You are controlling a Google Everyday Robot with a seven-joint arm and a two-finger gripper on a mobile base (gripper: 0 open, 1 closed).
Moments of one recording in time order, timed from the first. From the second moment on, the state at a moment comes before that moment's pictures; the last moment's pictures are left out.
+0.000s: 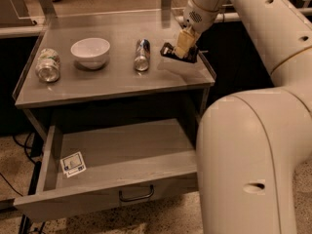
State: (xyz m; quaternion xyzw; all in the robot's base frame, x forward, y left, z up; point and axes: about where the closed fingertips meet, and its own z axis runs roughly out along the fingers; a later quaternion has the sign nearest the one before) arm 0.723 -0.100 0.895 -0.49 0.86 0.05 0.16
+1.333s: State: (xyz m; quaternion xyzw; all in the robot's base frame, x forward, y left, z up) arm 0.765 -0.102 0.855 -0.46 0.87 0.08 0.16
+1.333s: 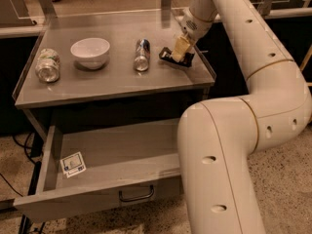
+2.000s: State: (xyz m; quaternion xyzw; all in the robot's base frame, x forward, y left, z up) arm 0.772 -0.103 0.840 -0.46 0.87 0.09 0.16
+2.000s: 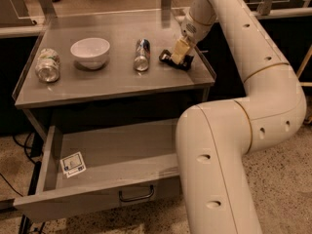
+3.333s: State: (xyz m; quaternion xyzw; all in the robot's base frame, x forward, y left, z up) arm 0.772 -0.106 0.831 -0.46 0.87 0.09 0.15
